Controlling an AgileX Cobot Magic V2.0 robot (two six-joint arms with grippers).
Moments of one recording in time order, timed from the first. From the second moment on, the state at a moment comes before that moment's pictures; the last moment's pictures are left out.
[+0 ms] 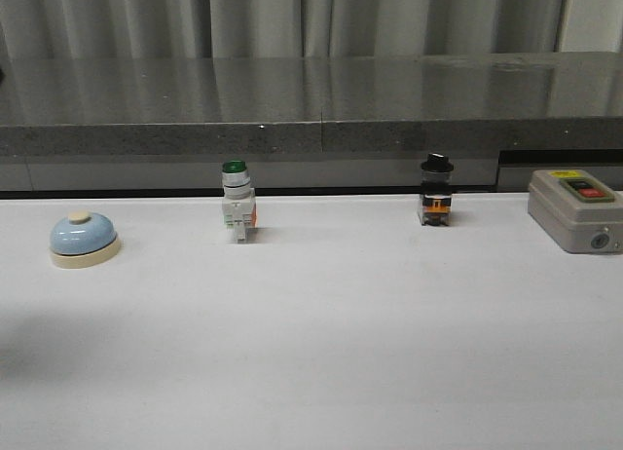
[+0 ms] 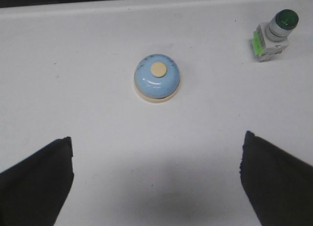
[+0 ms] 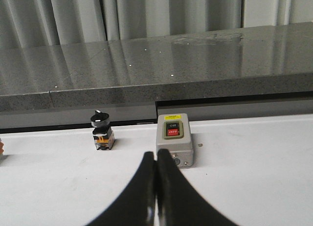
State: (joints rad) left arm -0.15 1.28 -0.99 -0.03 0.67 -0.03; right arm 0.05 0.00 0.03 -0.06 0.02 0.17
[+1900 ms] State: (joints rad) left arm -0.19 2.03 -1.34 0.07 0.60 -0.03; right arm 0.05 0.00 0.03 -0.06 0.02 0.17
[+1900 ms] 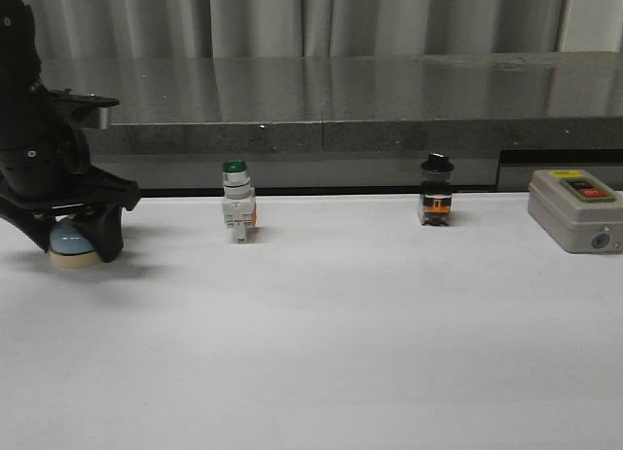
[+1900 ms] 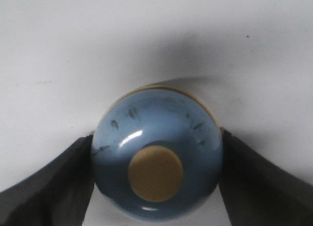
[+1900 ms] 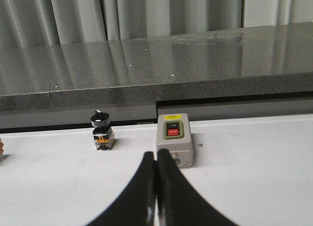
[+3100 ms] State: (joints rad) left arm -0.58 1.68 -1.34 0.02 0.76 -0.03; right arm 0.05 0.00 0.03 -0.06 0.02 0.17
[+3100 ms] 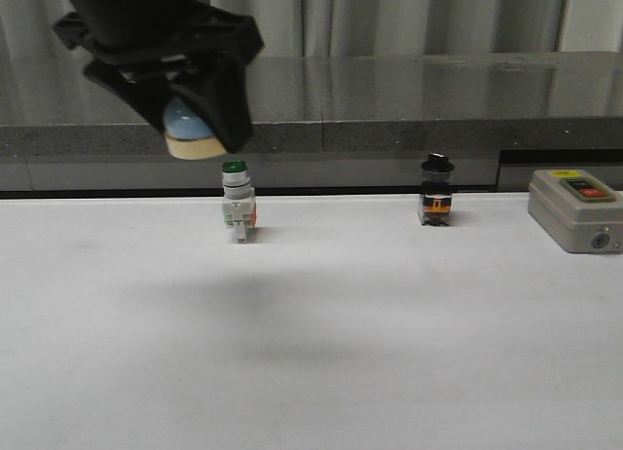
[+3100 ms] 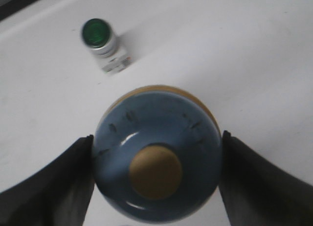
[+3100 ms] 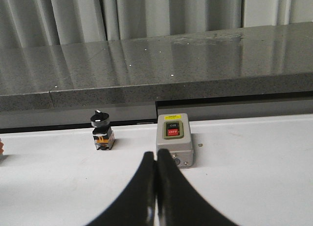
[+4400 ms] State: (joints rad) left arm -0.71 2.12 -1.59 0.01 0.74 0.01; right arm 0.05 0.00 0.03 -0.06 0.02 0.17
